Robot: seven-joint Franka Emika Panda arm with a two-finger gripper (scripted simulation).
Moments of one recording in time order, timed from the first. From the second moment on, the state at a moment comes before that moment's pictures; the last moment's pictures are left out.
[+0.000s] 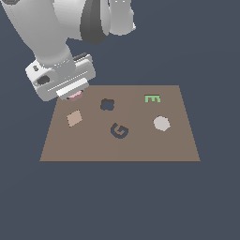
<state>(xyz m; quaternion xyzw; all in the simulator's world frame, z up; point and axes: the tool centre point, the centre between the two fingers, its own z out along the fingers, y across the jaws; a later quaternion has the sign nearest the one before) -0.100 -0.177 0.033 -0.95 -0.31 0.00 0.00</state>
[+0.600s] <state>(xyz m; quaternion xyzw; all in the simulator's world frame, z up) -0.108 -0.169 0.034 -0.97 -0.24 0.00 0.00</state>
